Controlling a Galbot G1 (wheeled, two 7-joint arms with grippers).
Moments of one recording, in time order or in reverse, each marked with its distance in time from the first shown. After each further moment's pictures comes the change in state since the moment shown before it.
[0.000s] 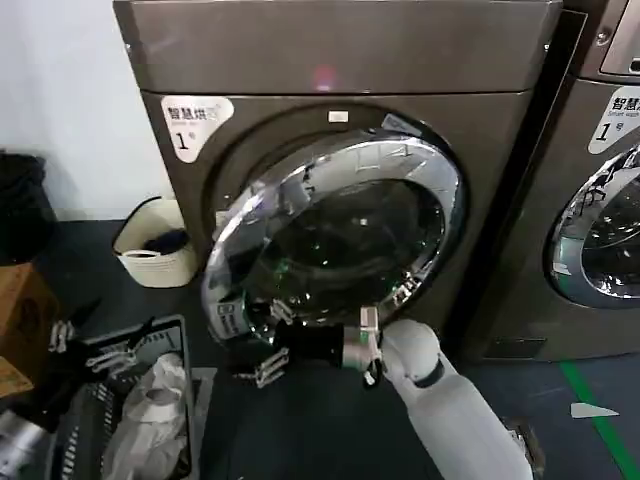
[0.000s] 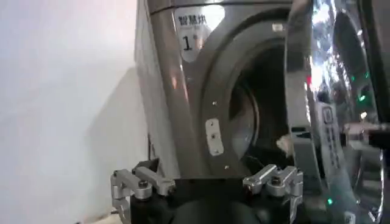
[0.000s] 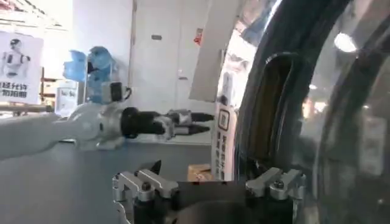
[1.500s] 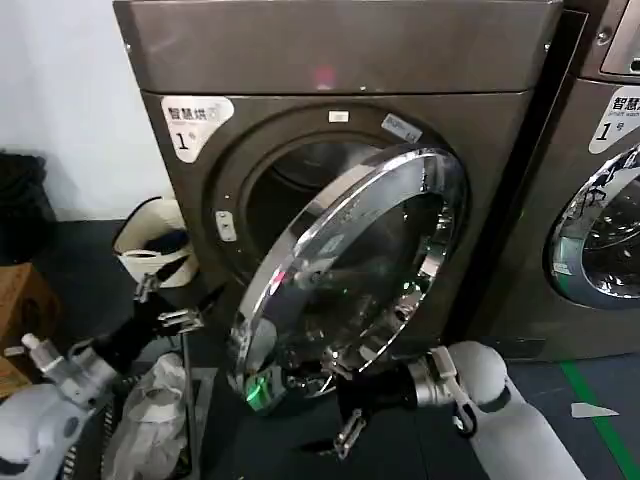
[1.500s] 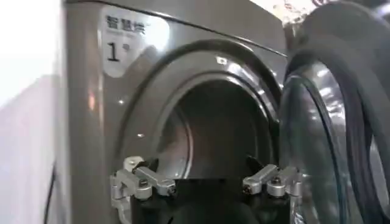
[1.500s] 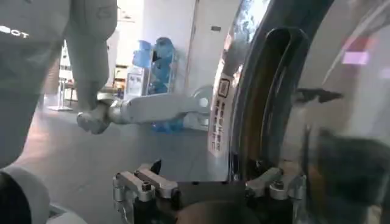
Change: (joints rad) left arm -0.257 0.215 0.382 0.072 -0.127 0.014 -0.030; right arm -0.201 -0.168 0.249 0.107 0.054 0.093 -0.347
